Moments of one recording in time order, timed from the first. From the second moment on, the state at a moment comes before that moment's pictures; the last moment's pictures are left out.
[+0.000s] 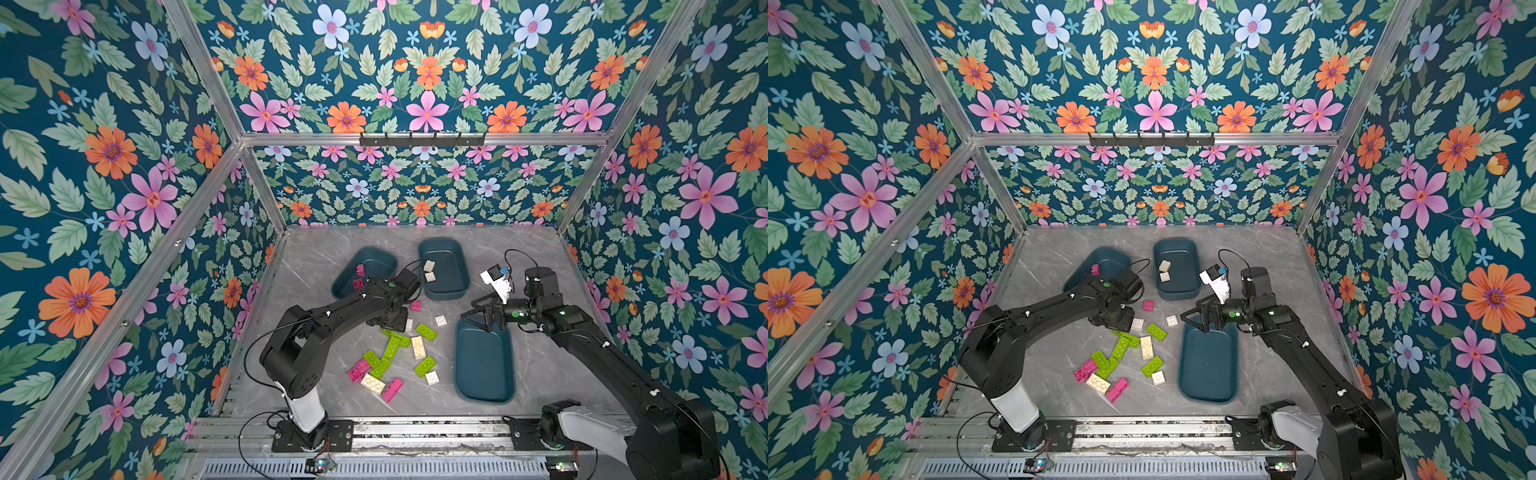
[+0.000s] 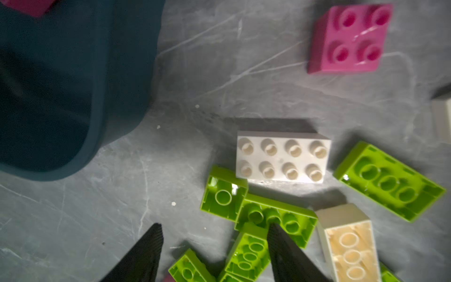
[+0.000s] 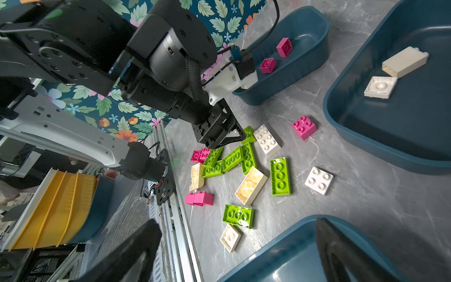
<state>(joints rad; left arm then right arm) -0.72 1.74 1.22 -0.91 -0.20 -0.45 0.24 1.12 0.78 -0.35 -0.93 0.05</state>
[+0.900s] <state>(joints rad) -0.63 1.78 1.13 -0.78 -0.09 -0.34 0.24 1.01 0.74 -0.49 -0.83 0.05</state>
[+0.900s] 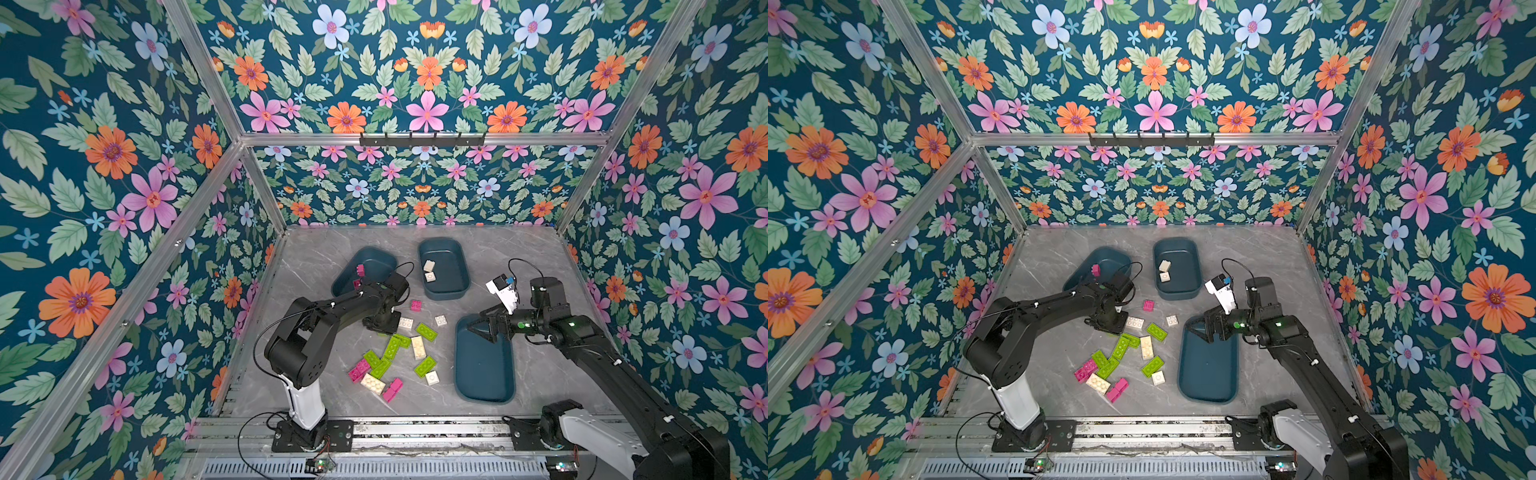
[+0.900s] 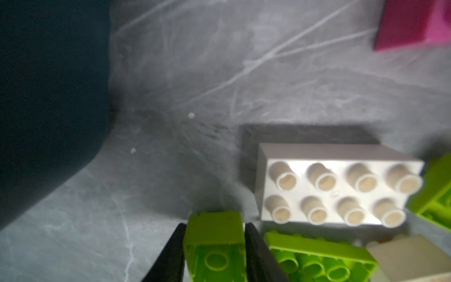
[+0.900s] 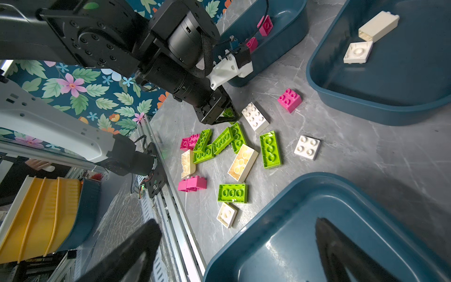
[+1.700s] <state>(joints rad) -0.84 1.73 1.45 -0.70 0.12 -0.54 0.10 0.99 0.77 -0.52 -0.86 0.14</state>
